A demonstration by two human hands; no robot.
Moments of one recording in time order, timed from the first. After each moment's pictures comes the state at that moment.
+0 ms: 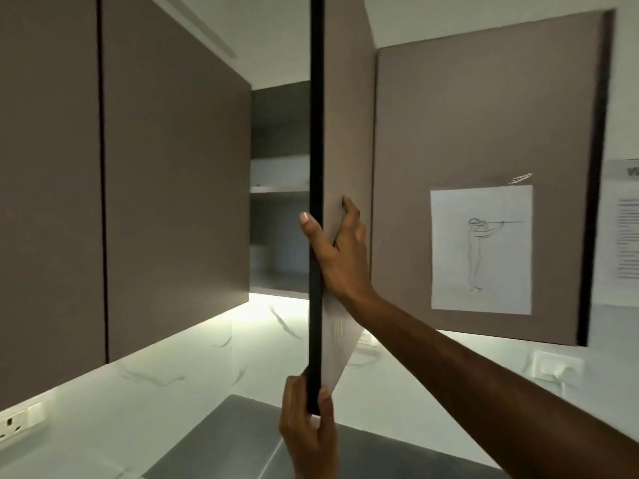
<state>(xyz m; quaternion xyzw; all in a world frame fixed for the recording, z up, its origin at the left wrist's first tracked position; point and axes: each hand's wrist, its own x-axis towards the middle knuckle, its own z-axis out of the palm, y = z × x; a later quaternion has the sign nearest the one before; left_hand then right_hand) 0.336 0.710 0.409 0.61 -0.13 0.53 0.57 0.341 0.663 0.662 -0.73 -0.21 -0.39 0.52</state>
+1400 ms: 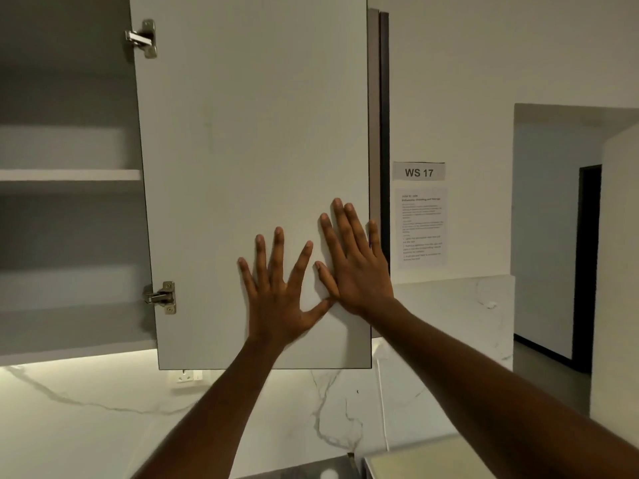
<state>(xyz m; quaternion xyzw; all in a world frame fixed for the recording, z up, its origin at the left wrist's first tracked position) 0.493 0.418 0.592 0.77 -0.31 0.53 0.15 0.401 0.266 0.639 -0.82 0.08 -0.52 -0.21</state>
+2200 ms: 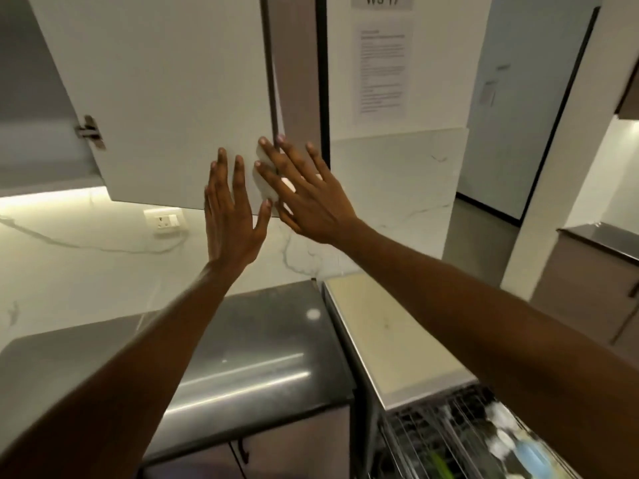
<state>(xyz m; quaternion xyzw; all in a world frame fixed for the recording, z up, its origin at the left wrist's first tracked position) 0.359 0.450 0.453 0.78 -0.36 0.41 0.30 0.258 0.291 0.495 -0.89 -0.06 -0.40 -0.21</state>
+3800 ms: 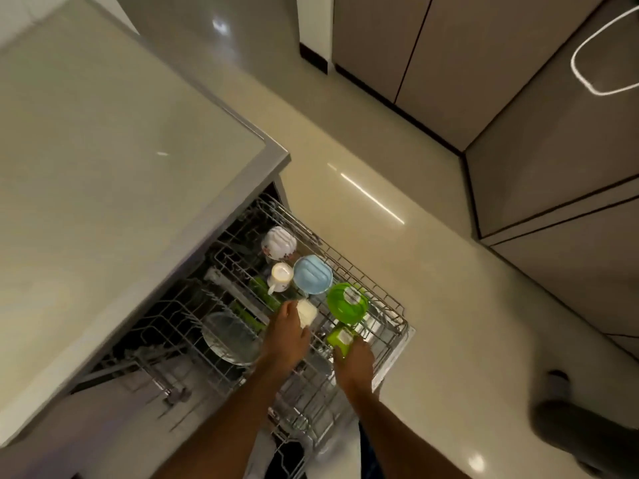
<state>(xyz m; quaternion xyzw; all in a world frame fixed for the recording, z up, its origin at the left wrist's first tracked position) -0.089 -0.008 -0.215 0.80 -0.47 -0.36 0.03 -0.256 -0.004 -0.223 -0.51 0.72 0.06 0.46</state>
